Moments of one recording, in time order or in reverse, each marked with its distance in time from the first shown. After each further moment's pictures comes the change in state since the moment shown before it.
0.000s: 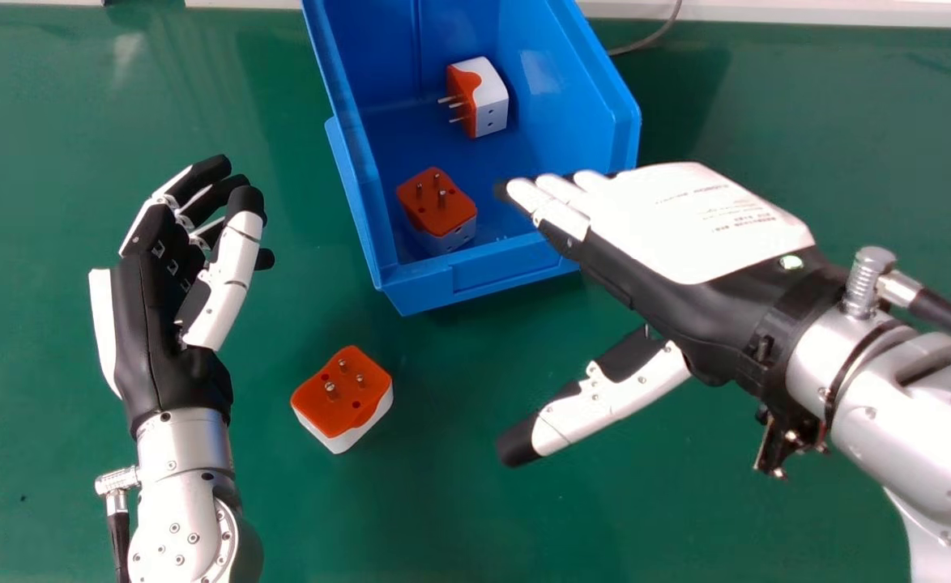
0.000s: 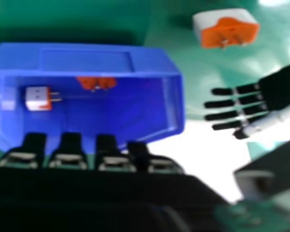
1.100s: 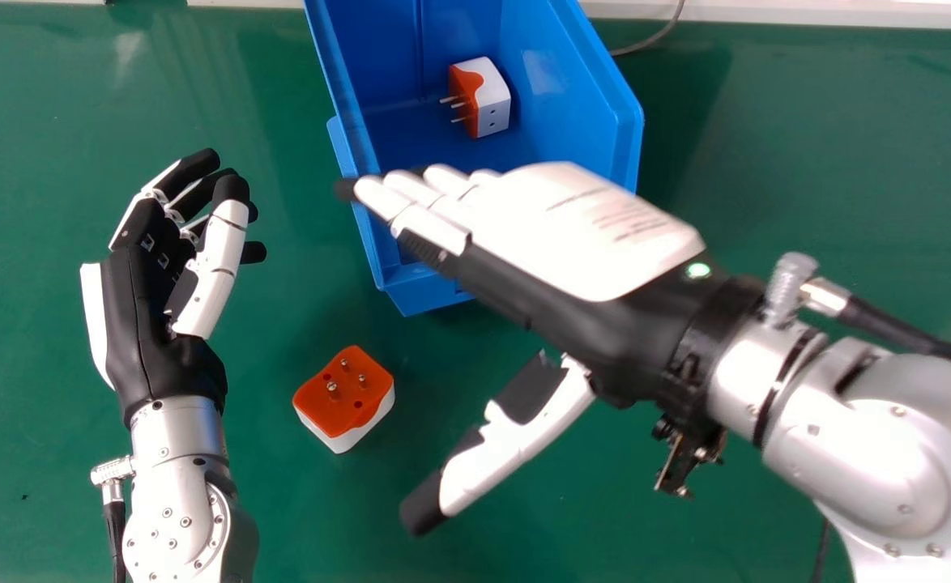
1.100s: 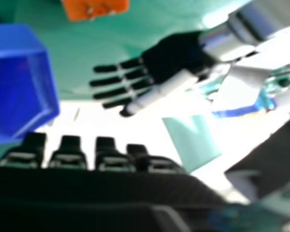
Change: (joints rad) left arm -0.026 0.009 0.016 -0.004 -0.039 0.038 0.009; right arm -0.002 0.137 0.073 0.048 0.157 -0.145 -0.100
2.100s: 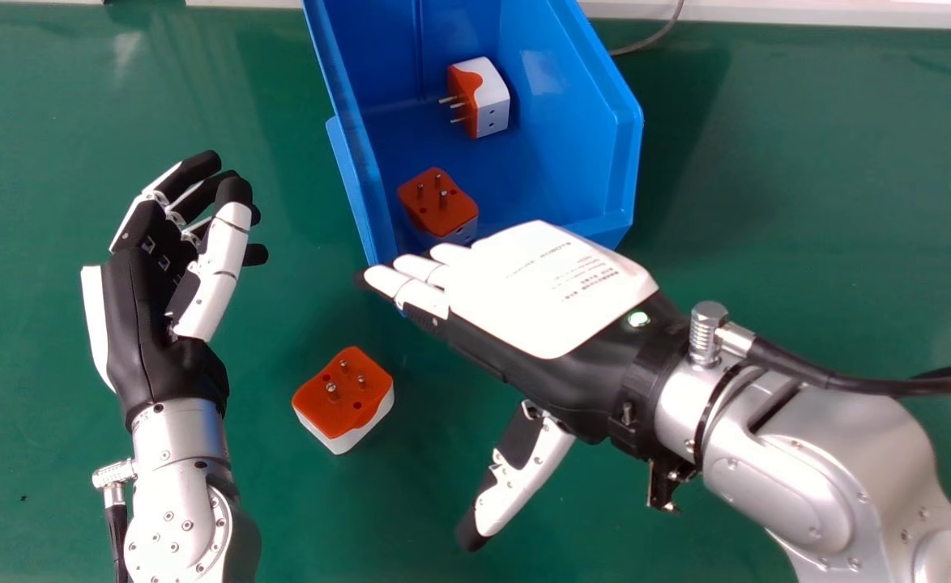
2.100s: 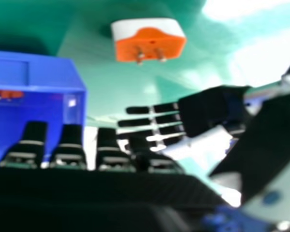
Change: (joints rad) left arm 0.012 -0.010 -0.003 -0.018 0.000 0.010 0.004; right arm 0.030 0.038 0.072 0.154 -0.209 -0.141 -0.096
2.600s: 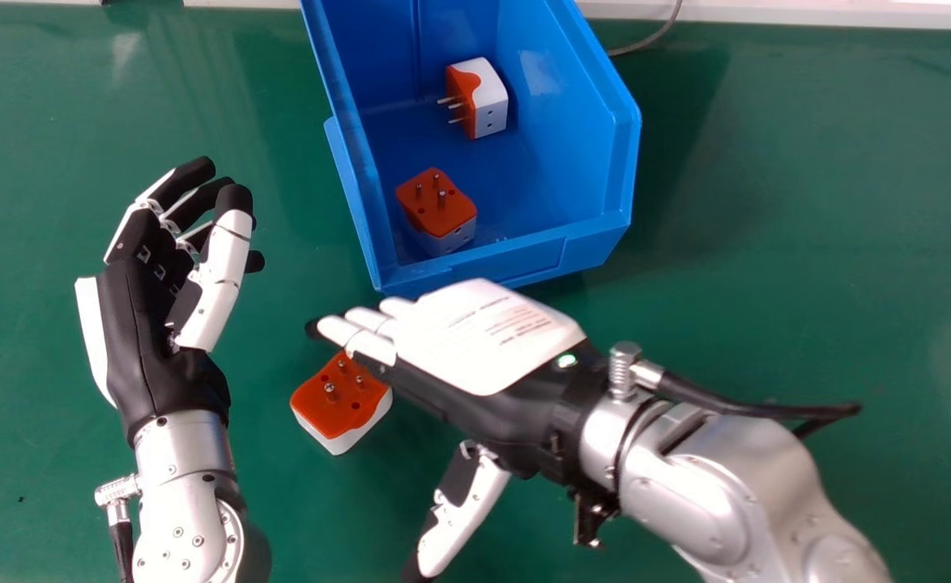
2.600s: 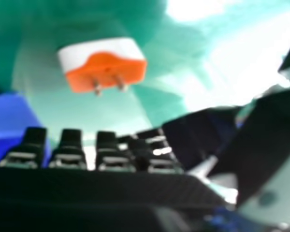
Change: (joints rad) left arm 0.058 -0.038 -0.025 -0.092 0.046 0.015 0.047; right arm 0.012 0.133 0.113 0.216 0.002 0.014 -0.078
